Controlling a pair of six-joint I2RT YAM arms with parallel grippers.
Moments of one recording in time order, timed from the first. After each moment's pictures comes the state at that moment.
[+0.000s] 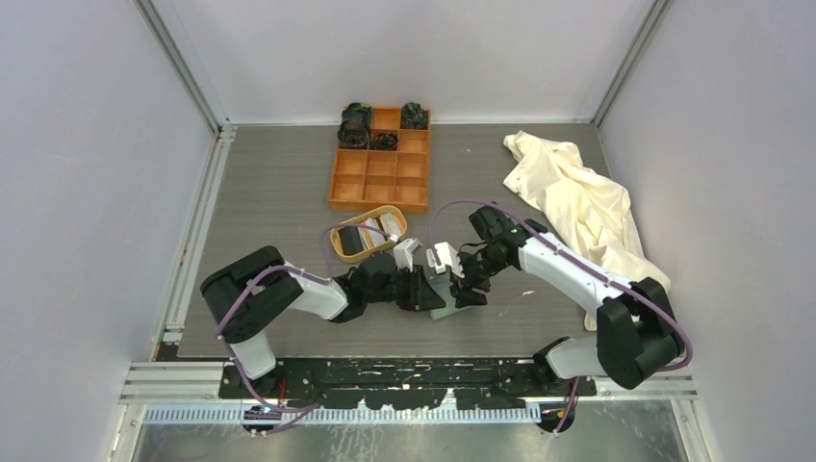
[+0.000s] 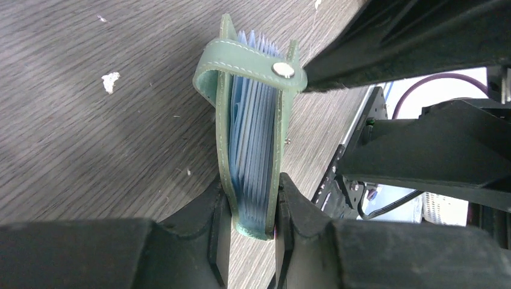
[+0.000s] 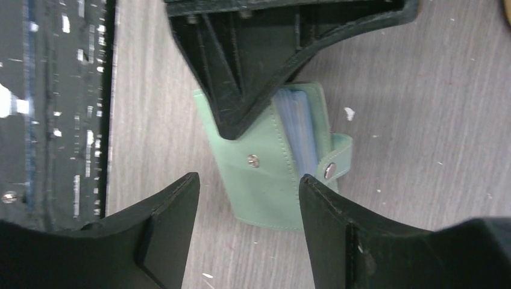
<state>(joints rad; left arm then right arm) -0.96 1.74 0.57 0.73 0.31 -0.84 0.50 1.35 0.86 -0.80 -0.70 -1.08</state>
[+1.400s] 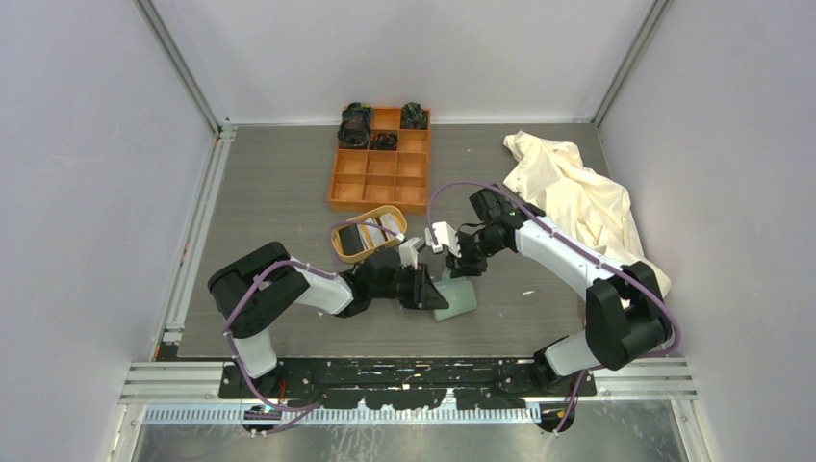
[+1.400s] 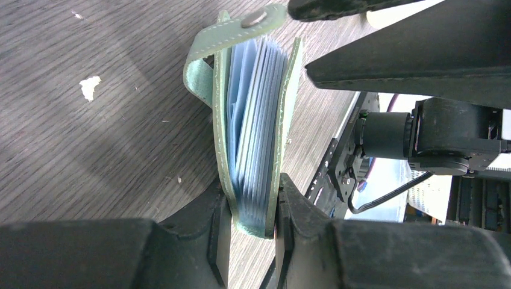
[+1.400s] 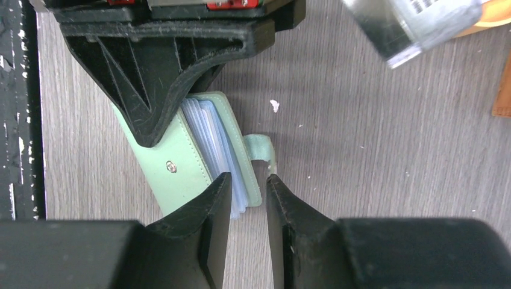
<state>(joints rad) -0.94 1.78 0.63 0.68 0.39 -0.86 0.46 1.44 0.95 -0.72 -0.64 -1.09</state>
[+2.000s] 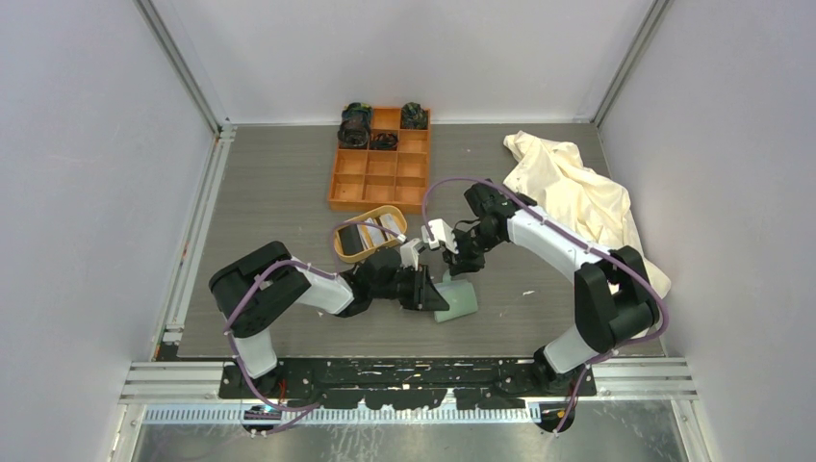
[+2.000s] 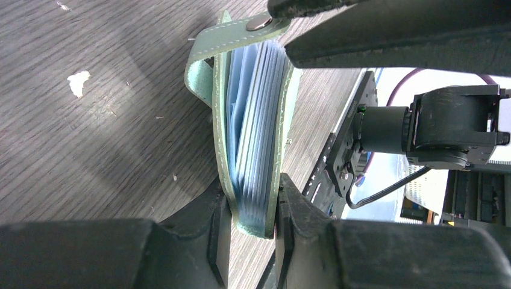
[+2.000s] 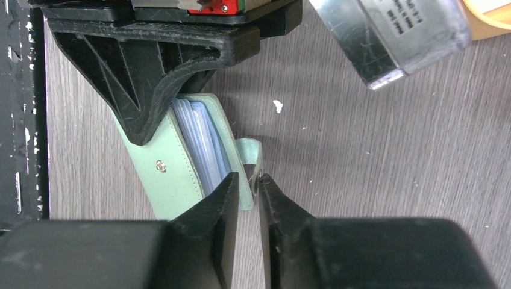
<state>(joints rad) -0.94 1.79 0.63 0.68 0.42 -0.86 0.45 1.53 1.04 -0.80 -0.66 -1.14</state>
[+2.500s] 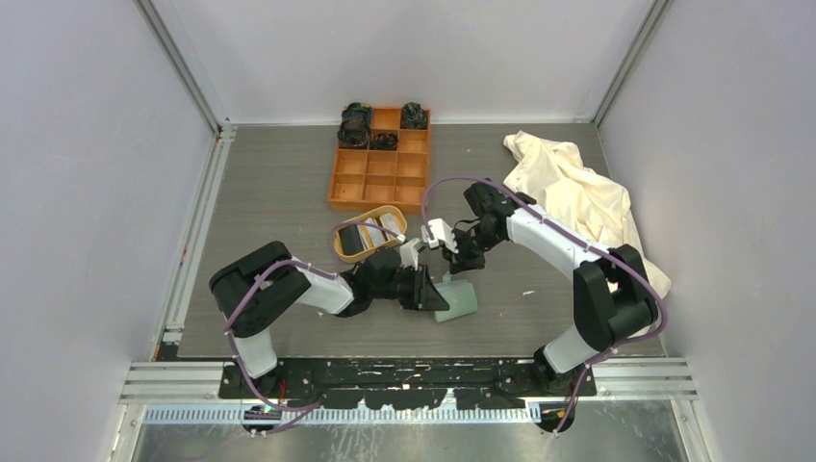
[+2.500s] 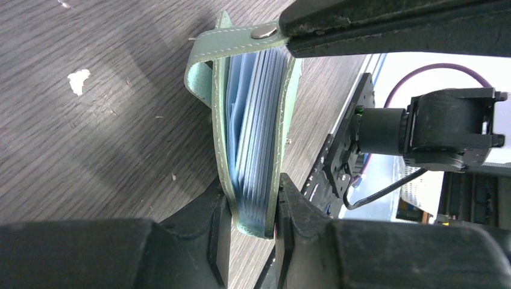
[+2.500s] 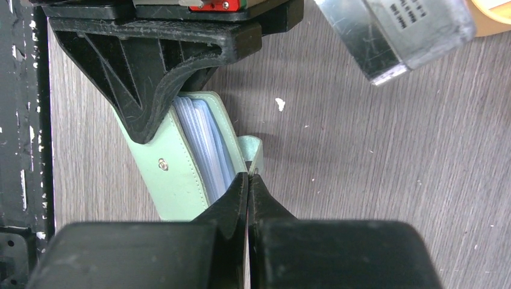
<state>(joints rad) -0.94 1.79 0.63 0.68 0.42 -0.87 0.45 1.55 1.06 -0.83 -0.65 -1.15</state>
